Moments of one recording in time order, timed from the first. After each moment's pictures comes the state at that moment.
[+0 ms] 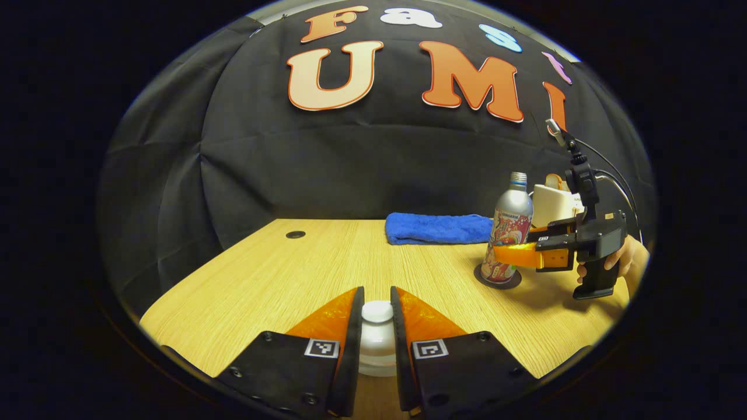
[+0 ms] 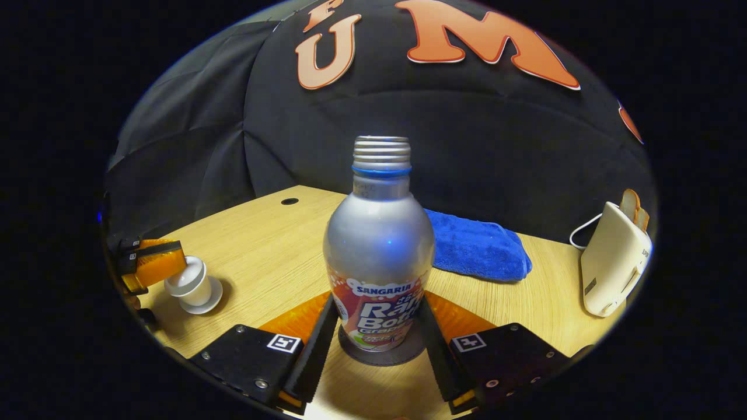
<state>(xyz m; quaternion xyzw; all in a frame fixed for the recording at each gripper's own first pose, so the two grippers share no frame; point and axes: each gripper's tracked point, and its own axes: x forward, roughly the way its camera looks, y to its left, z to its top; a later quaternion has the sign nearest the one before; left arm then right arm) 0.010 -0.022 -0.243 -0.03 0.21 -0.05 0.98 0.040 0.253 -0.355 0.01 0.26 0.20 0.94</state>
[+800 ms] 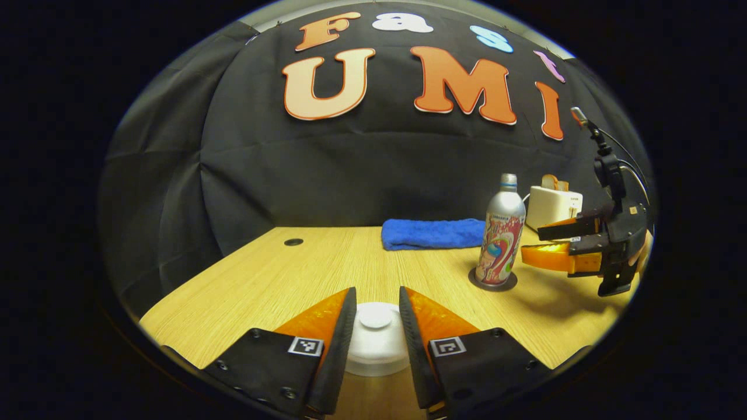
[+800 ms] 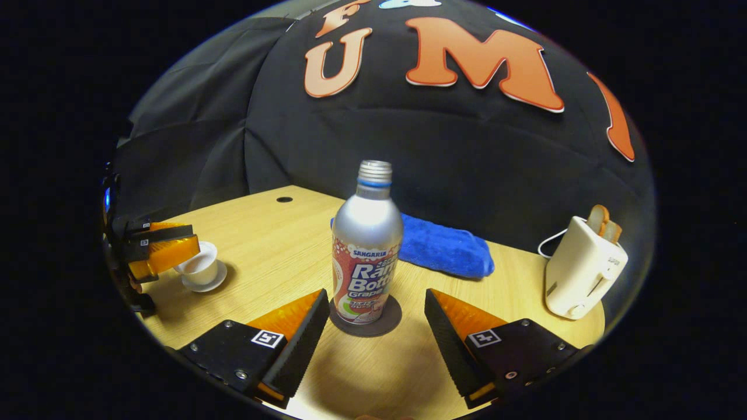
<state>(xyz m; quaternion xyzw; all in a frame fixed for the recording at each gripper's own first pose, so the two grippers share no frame) 0.008 -0.033 -0.223 -0.02 0.17 -0.05 0.98 -0.008 0.202 -0.316 -0.03 0.21 0.16 0.96</state>
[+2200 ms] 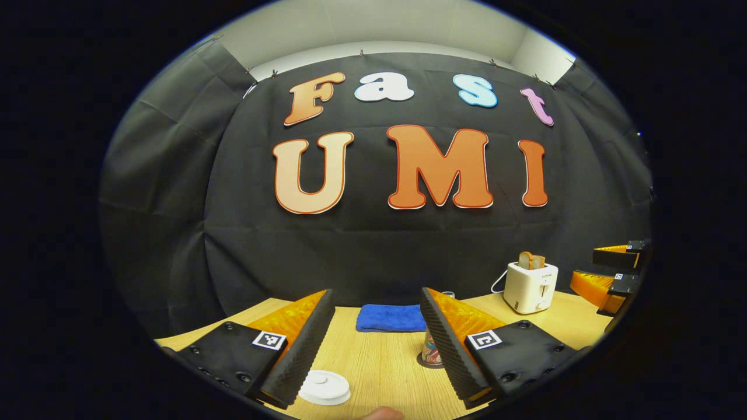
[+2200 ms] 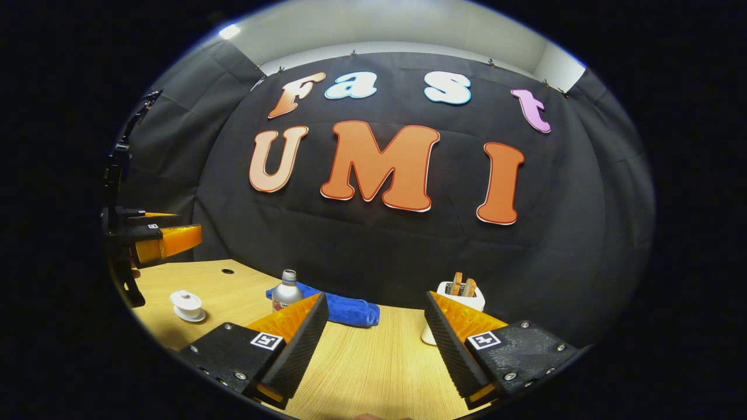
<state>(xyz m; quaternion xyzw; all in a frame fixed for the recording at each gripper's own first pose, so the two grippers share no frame) -0.003 -0.105 -0.054 -0.03 0.02 -0.03 1.00 -0.106 0.071 -0.179 -0.03 0.01 -0.02 1.00</state>
